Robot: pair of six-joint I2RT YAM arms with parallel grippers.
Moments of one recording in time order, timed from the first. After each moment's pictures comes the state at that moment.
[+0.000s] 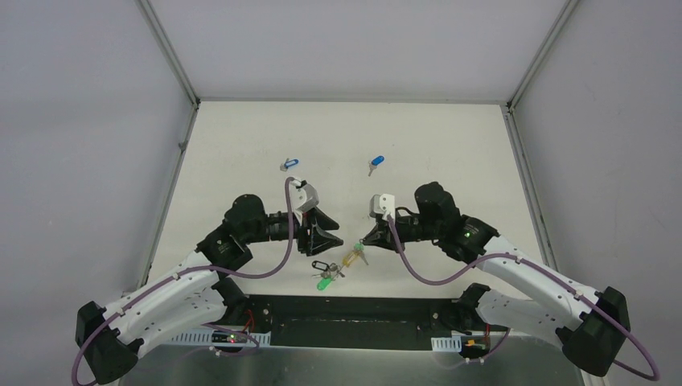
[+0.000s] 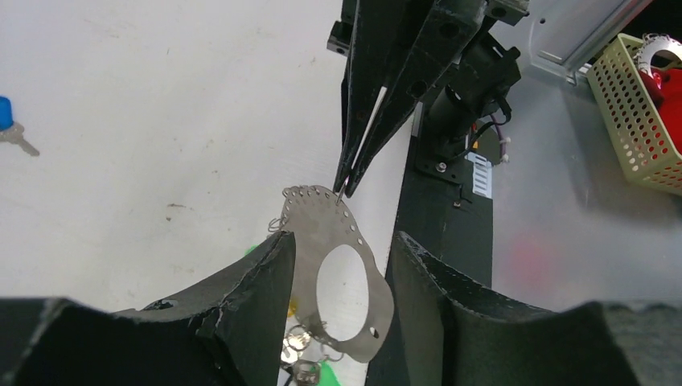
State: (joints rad) left arm -0.78 0.74 0.56 0.13 0.57 -0.15; right arm 0.82 0.94 0.71 -0.29 -0.63 -0.34
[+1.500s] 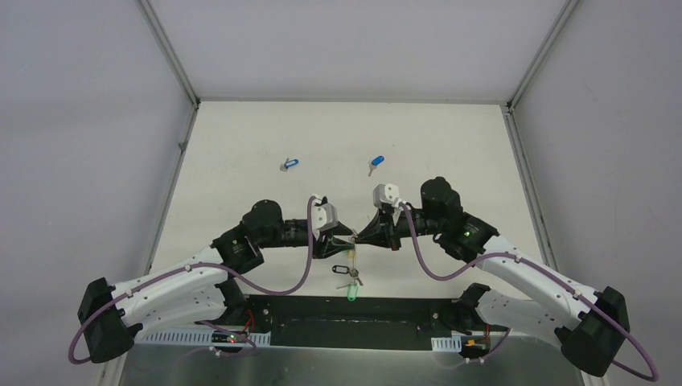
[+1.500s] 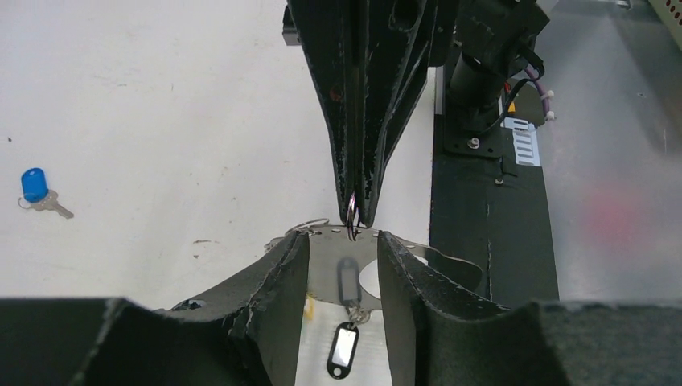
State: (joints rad) left arm -0.94 0.84 0.55 0.21 0.47 0.10; right arm 0.80 0.95 0.71 -0.09 -0.80 -0.13
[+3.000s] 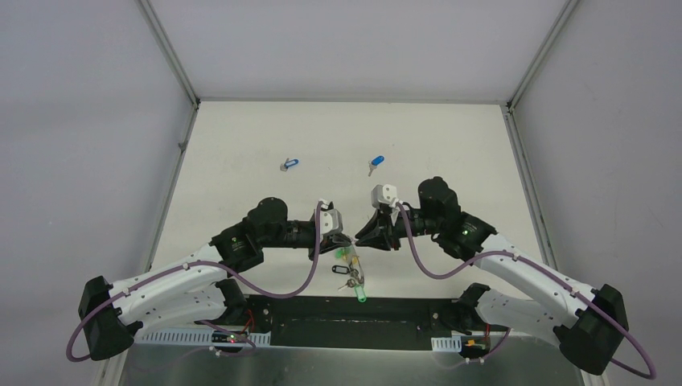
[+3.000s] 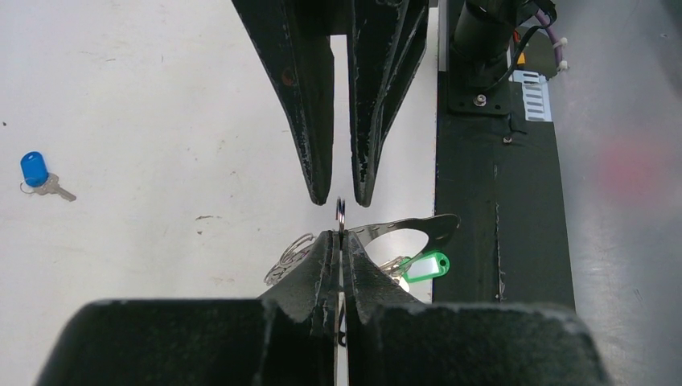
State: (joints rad) left arm -0.96 0.85 0.61 0.05 0.46 0.20; right arm 0.80 0.96 0.71 -0.10 -0.80 -0.15
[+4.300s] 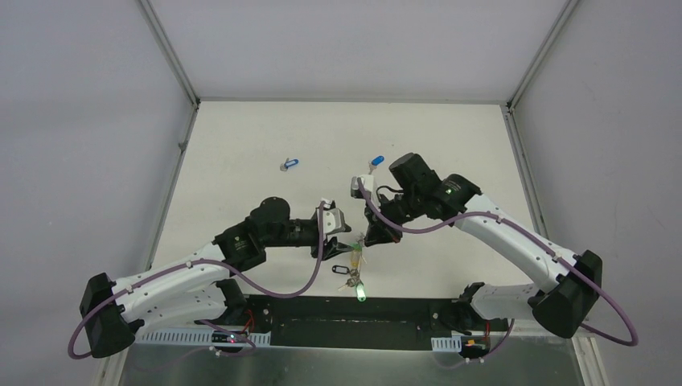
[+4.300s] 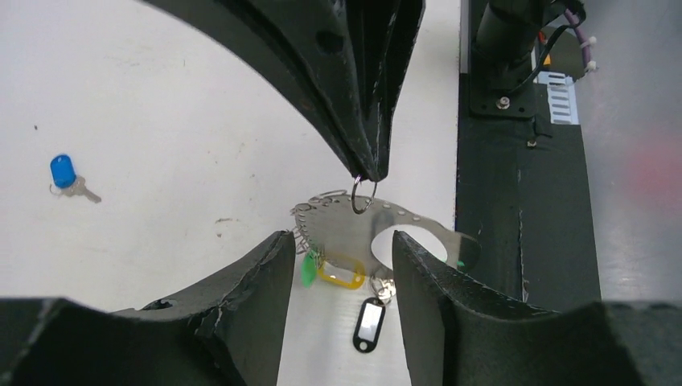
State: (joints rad) left arm -0.97 0.86 0.62 0.05 0.41 0.23; right arm 0.80 1.24 1.13 -0.82 -0.70 -0.31
